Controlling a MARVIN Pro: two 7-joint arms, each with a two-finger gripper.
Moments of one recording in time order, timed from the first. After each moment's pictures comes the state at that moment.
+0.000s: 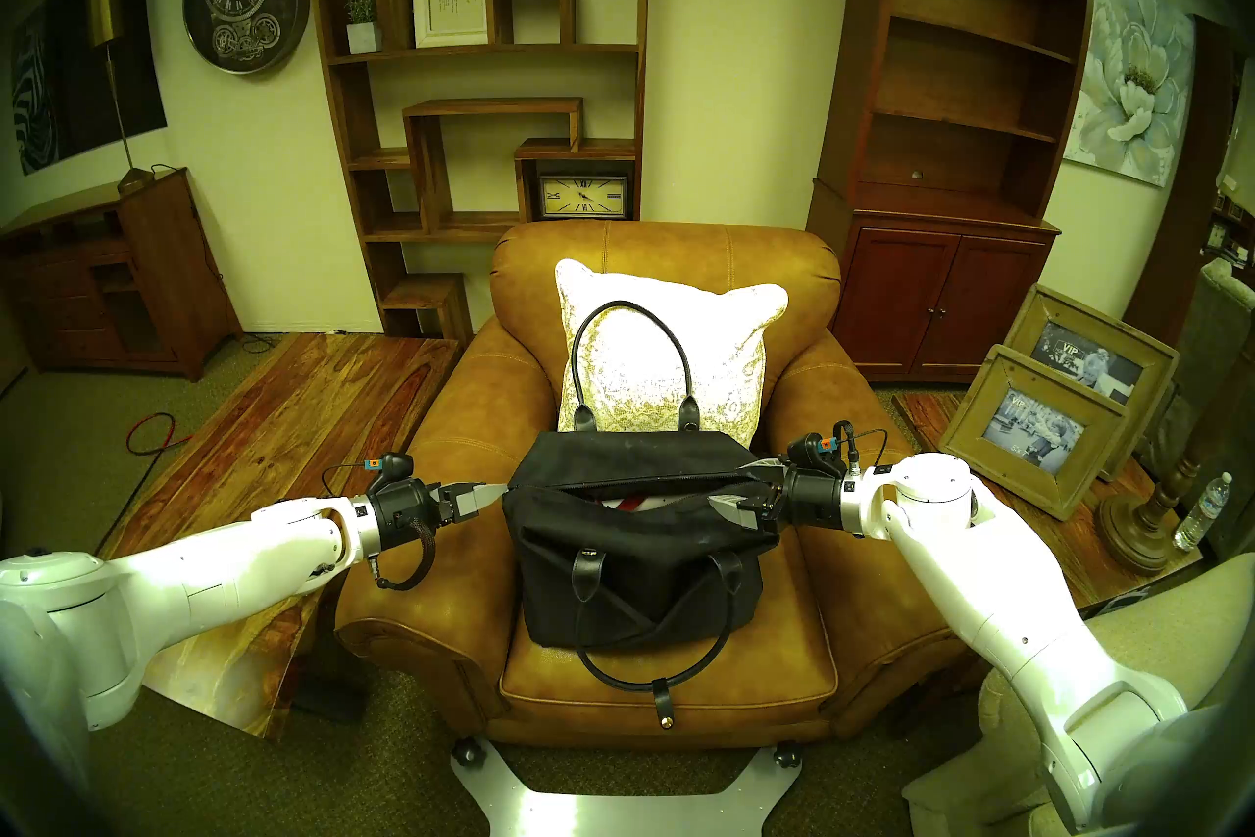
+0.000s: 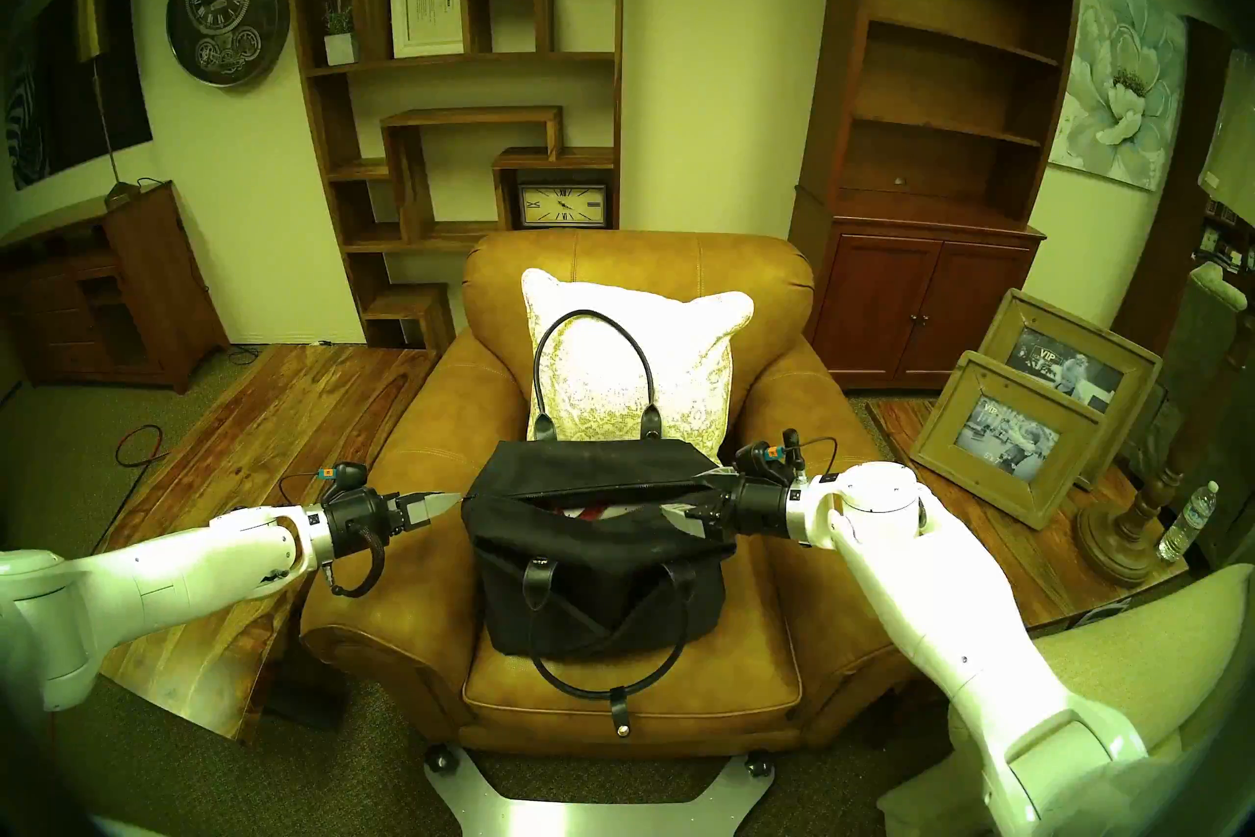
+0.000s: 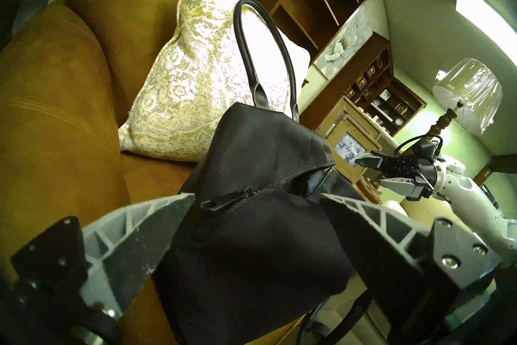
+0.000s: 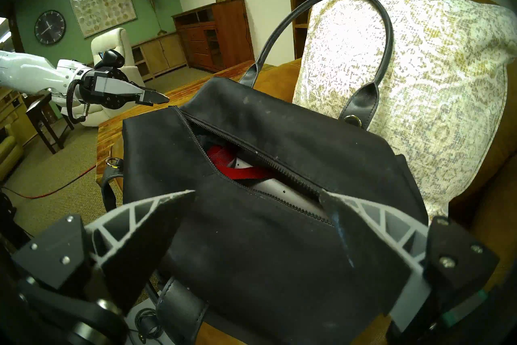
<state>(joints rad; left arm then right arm) 0.91 -0.74 -0.29 -0.88 -1.64 -0.01 -0.86 -1.29 -1.02 1.26 -1.31 0.37 0.29 0.84</state>
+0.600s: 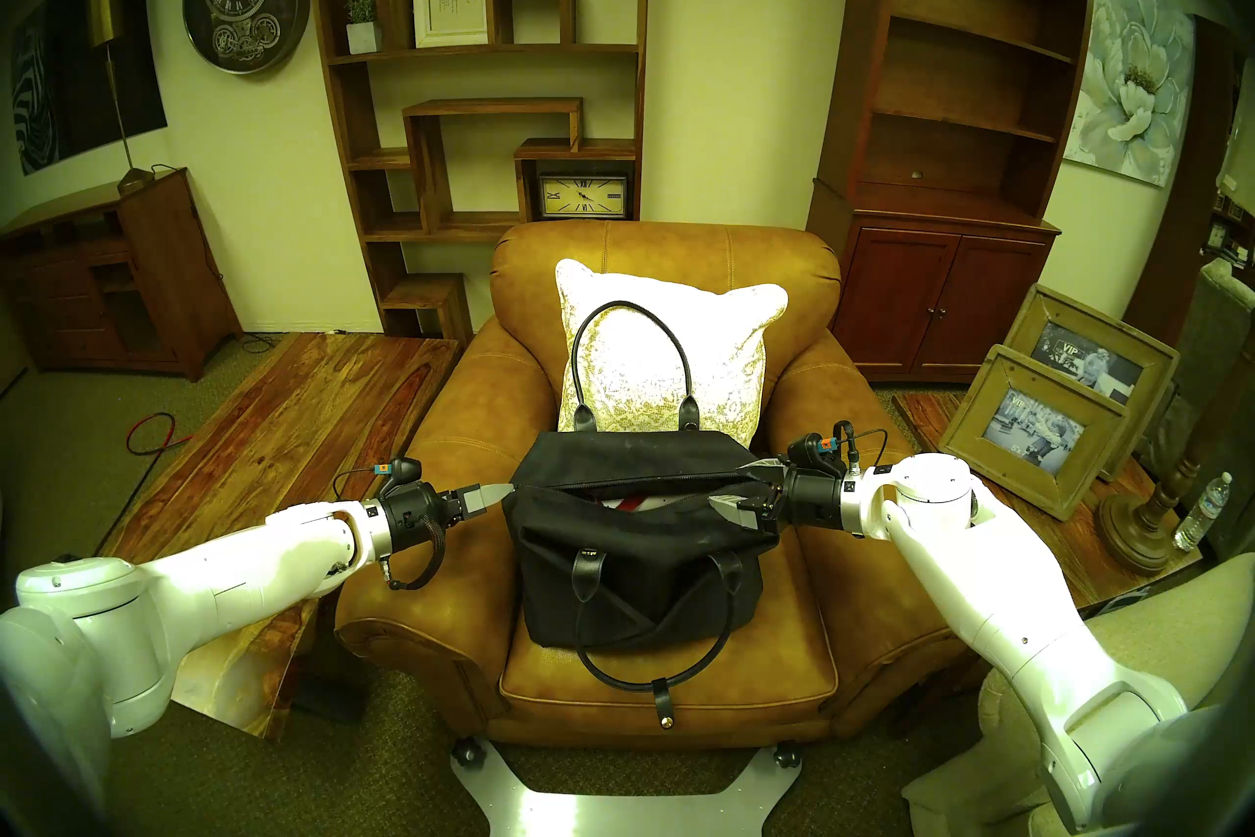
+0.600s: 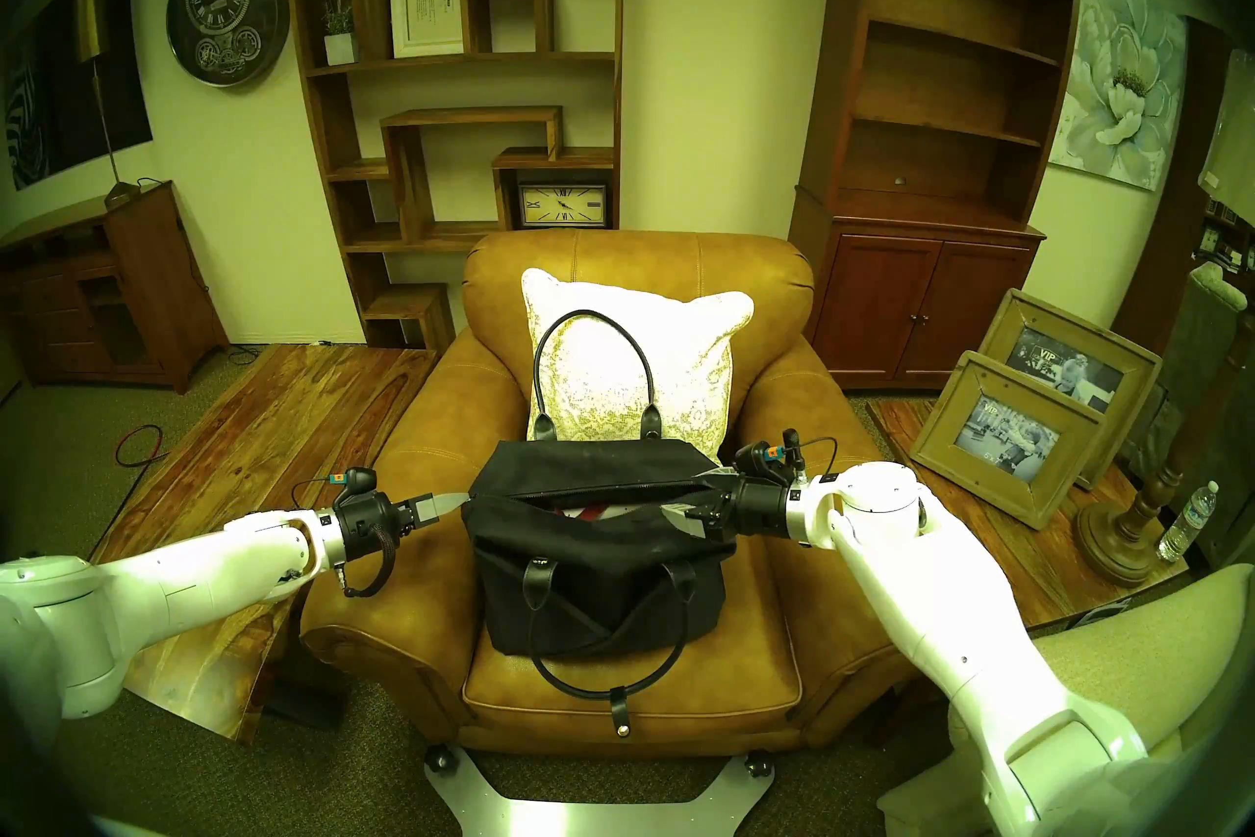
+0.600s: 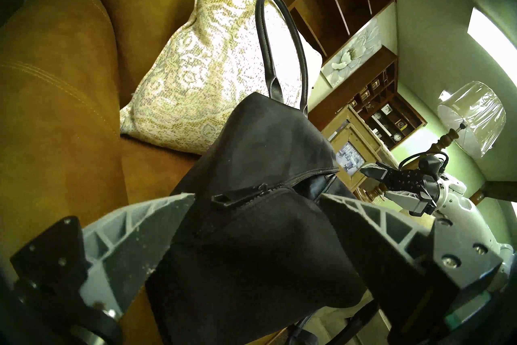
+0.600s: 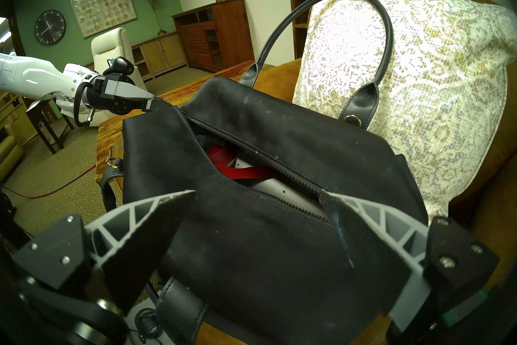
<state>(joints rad) 0.91 -0.83 -0.30 -0.76 -1.68 0.06 -0.90 -1.29 -1.02 1.26 -1.31 0.36 0.29 0.85</state>
